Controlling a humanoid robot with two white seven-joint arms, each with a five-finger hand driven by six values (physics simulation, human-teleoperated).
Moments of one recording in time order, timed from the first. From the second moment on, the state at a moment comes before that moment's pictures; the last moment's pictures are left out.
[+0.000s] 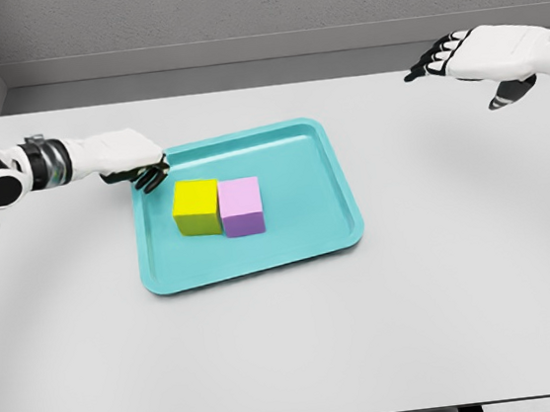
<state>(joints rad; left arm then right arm) -0.84 0.55 -0.69 -1.05 -0.58 -0.61 -0.61 -0.89 -0.82 0.64 -1.29 0.50 -0.61 0.61</state>
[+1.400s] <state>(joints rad) -0.83 0.65 -0.86 -1.28 -0.63 -0.61 -0.60 -0.87 -0.82 0.64 -1.29 0.50 -0.61 0.61</state>
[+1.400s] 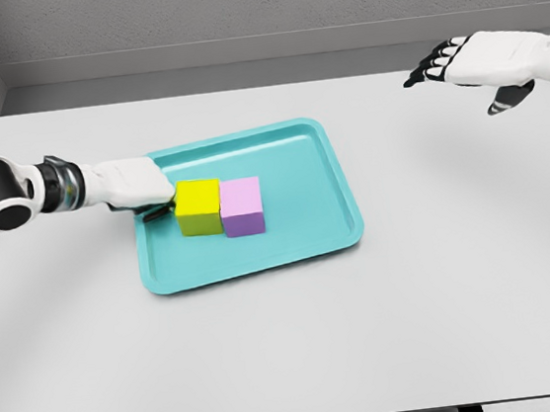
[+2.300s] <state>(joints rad) -0.86 0.87 -0.72 -1.03 -0.14 -0.61 -0.61 -0.87 -0.84 0.64 -1.29 0.50 -0.61 0.61</state>
